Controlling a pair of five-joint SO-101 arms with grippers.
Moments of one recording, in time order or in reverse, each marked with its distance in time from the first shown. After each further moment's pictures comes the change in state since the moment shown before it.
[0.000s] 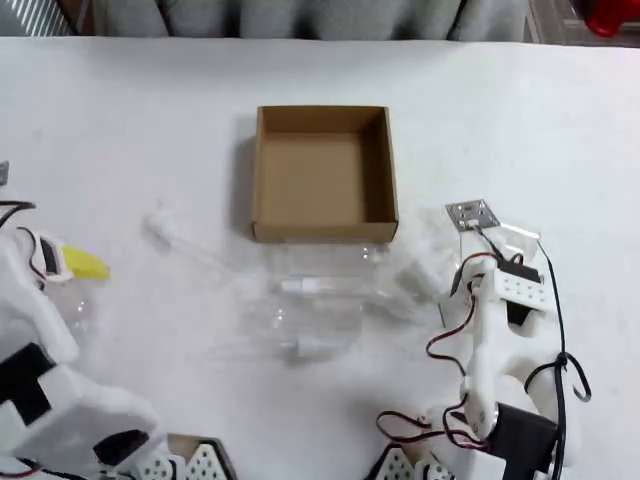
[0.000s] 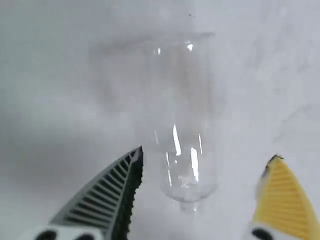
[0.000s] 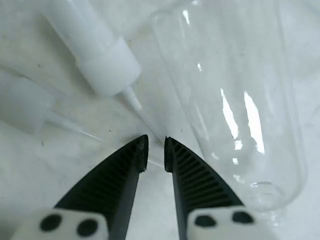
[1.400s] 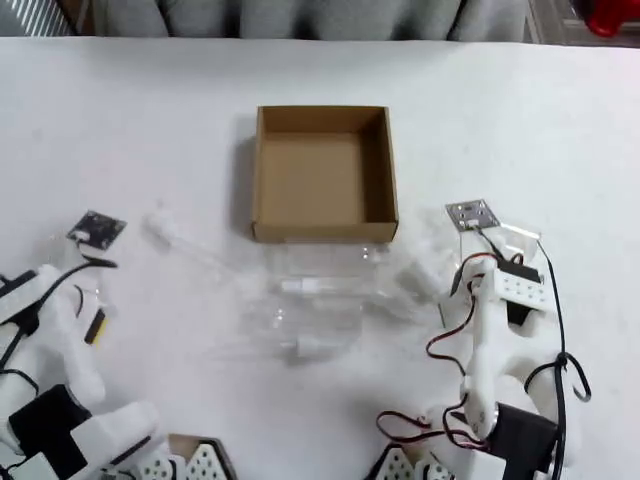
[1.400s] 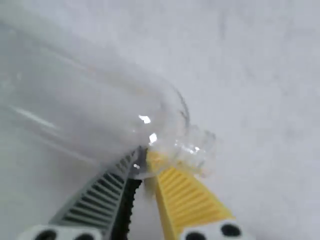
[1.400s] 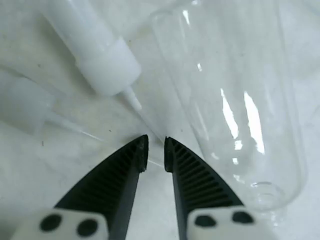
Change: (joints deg) left arm 3.5 -14.1 36.0 -24.6 -38.2; right arm 0.0 0.0 0.0 0.0 0.0
